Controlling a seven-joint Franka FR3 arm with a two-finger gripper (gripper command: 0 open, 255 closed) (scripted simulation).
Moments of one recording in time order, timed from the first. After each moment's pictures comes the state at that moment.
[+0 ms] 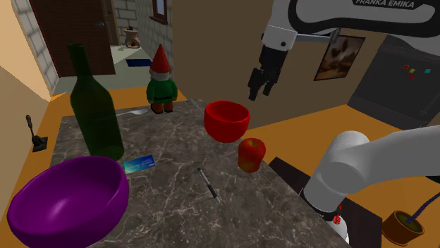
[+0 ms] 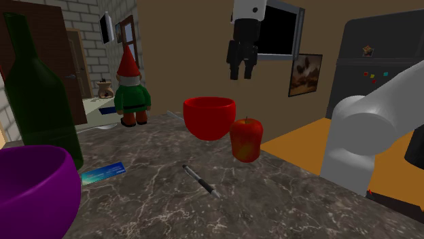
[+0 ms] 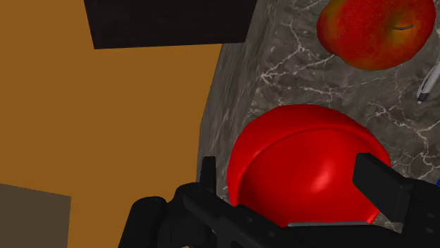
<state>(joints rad) 0.01 -0.83 0.05 -2.42 0.08 1.65 0.06</state>
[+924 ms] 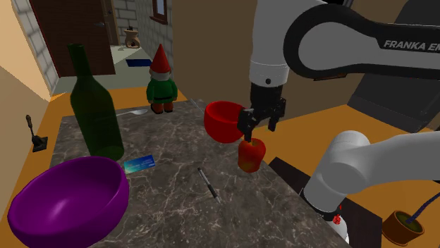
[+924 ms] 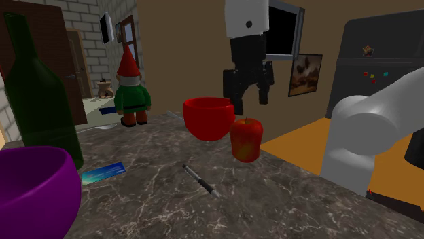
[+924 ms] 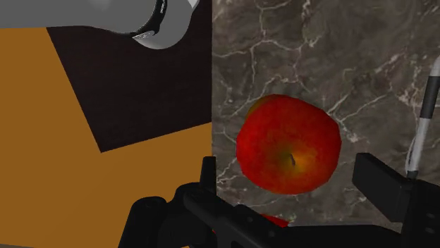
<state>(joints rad) 0.03 -0.91 0.42 -2.50 0.26 1.52 0.57</state>
